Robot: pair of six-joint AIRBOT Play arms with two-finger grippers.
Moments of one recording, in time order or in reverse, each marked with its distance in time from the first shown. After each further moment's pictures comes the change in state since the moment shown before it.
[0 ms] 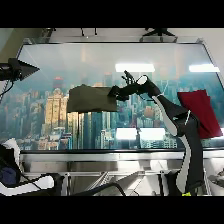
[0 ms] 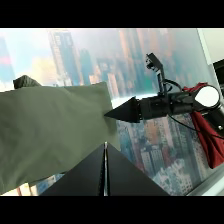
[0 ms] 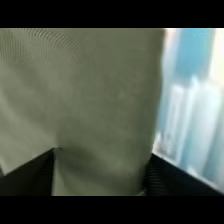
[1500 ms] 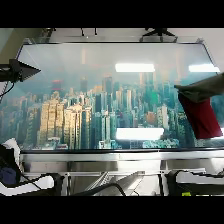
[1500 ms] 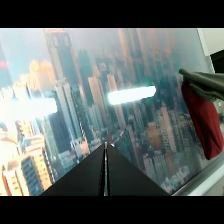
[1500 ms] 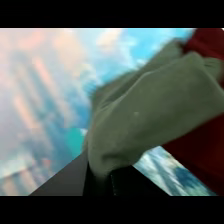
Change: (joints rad) left arm 0.000 0.000 -0.001 0.001 -0.037 0.000; right arm -0.900 0.686 -0.011 -0.608 0.403 0.426
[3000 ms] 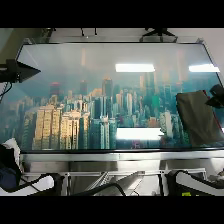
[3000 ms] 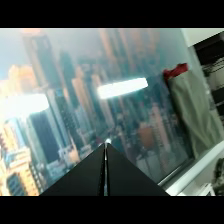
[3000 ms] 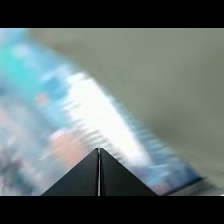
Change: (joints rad) left arm 0.000 0.093 -0.047 0.003 -0.060 -0.008; right arm 0.104 0.187 -0.446 -0.004 0.016 -0.100
